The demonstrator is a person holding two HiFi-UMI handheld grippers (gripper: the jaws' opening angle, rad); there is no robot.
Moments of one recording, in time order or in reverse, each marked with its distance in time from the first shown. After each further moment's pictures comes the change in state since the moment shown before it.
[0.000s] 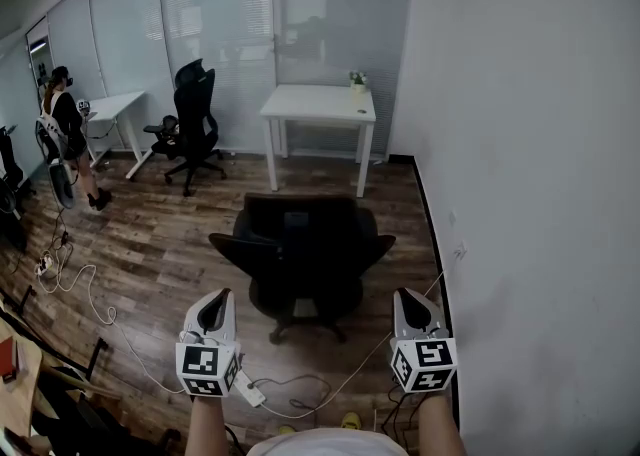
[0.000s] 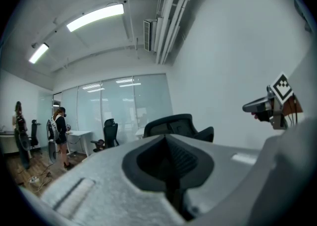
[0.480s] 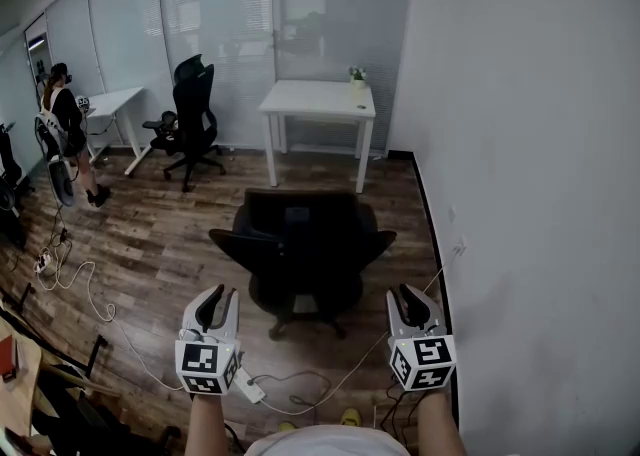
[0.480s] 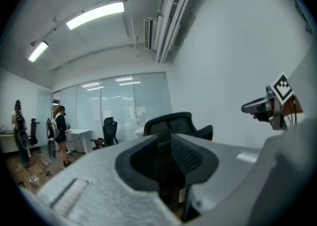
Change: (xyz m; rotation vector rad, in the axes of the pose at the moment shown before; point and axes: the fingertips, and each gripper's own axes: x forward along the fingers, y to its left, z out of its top) left arm 0.000 0.004 -0.007 -0.006 0.016 -0.008; right arm 0.005 0.013 -0.005 -0.006 0.012 0.041
